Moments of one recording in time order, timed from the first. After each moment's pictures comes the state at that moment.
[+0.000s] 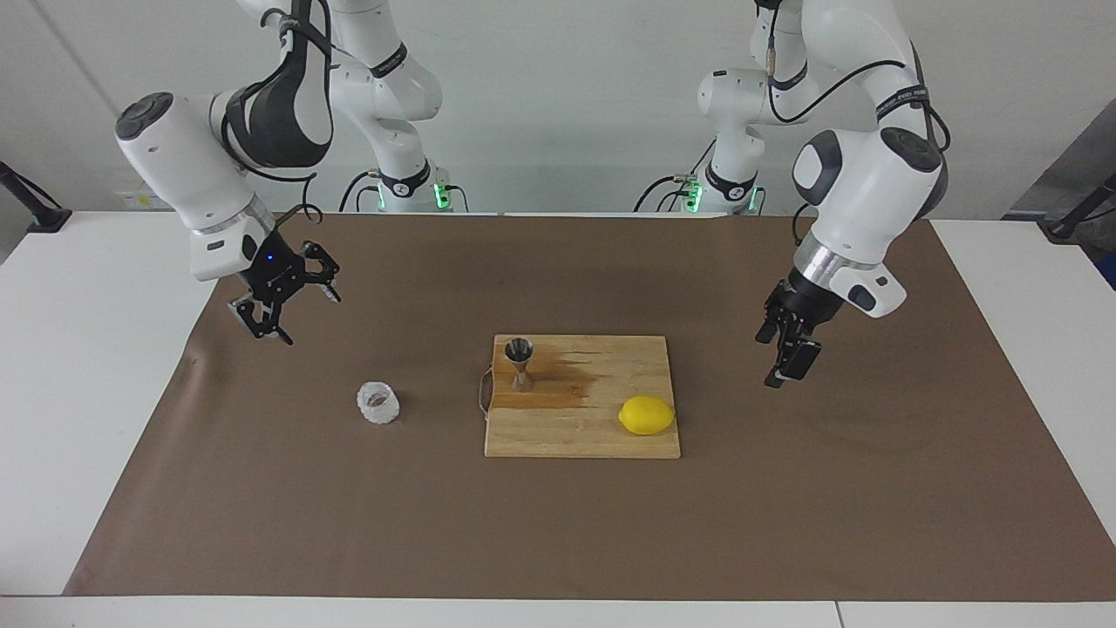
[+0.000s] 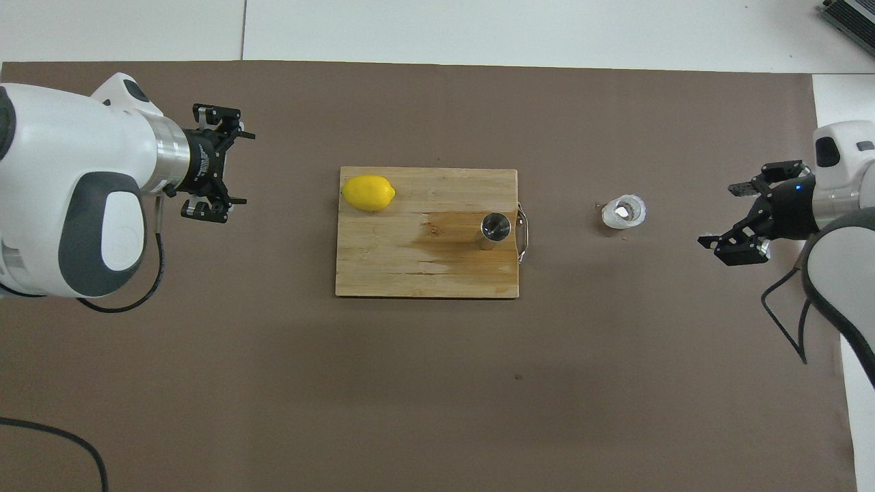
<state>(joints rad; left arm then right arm) -0.14 0.13 -0.04 -1.80 -0.20 2.20 -1.32 -0.19 0.04 0.05 -1.99 0.37 2.11 -1.34</state>
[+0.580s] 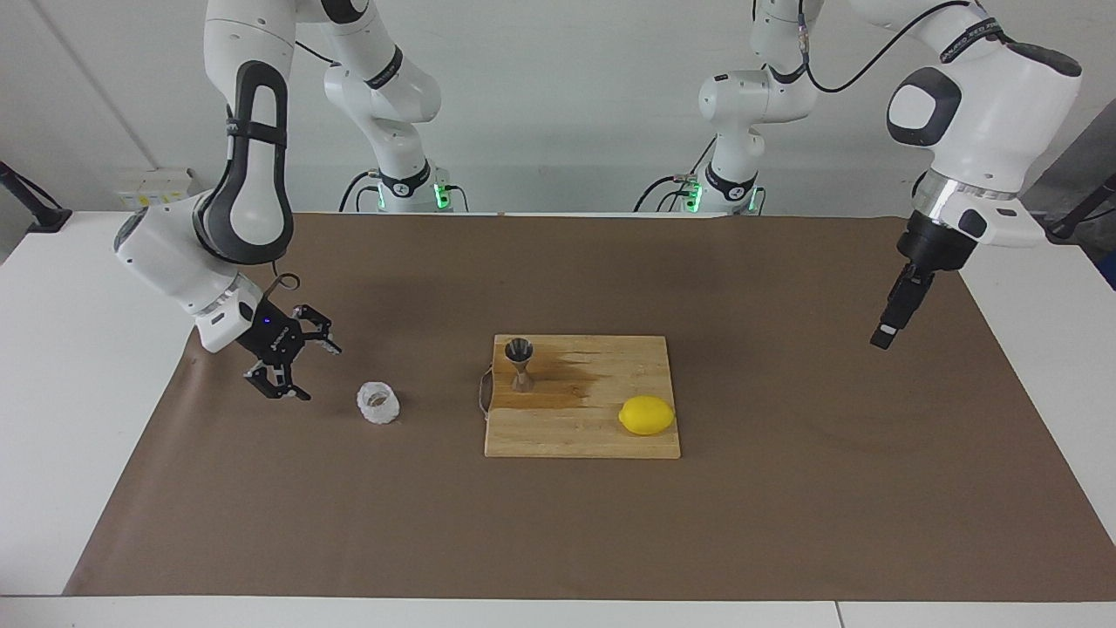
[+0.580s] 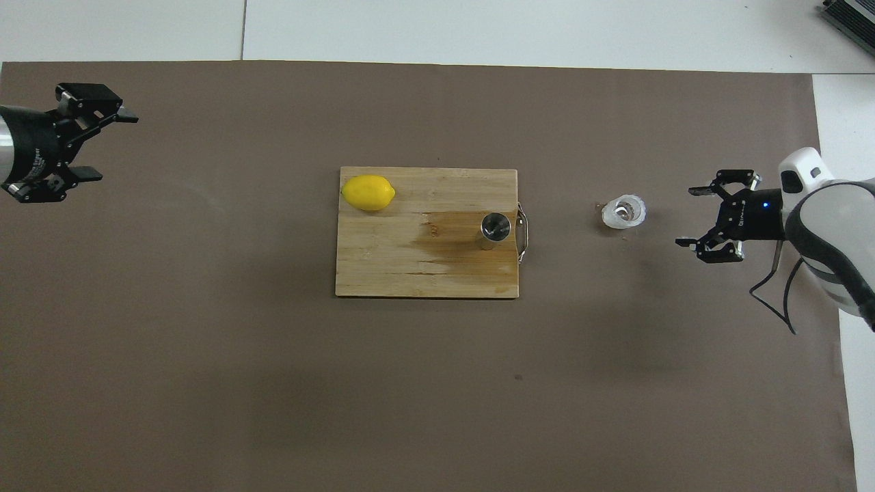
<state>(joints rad) 0.00 0.01 -0.03 -1.77 -0.15 2.13 -0.64 -0.26 0.28 0.06 -1.99 0.70 2.21 -1.94</state>
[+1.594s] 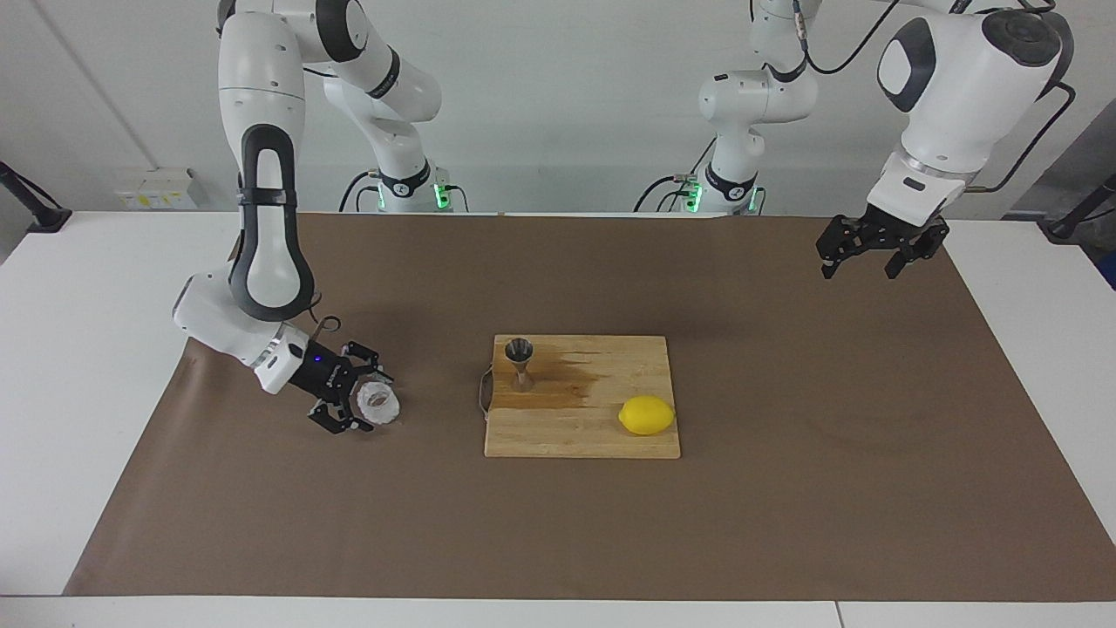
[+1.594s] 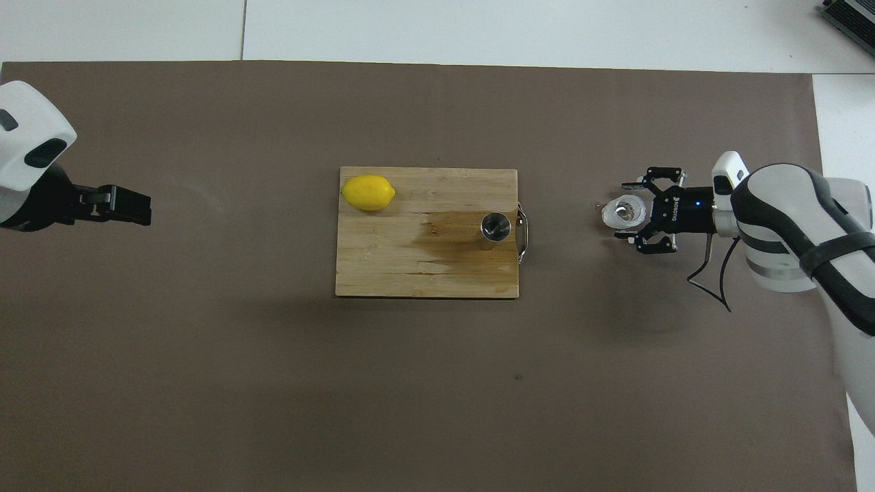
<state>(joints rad) -0.01 -0.01 -0.08 -1.69 0.01 1.71 -0.03 -0.21 0.45 0.10 -1.93 0.93 2.22 -2.15</state>
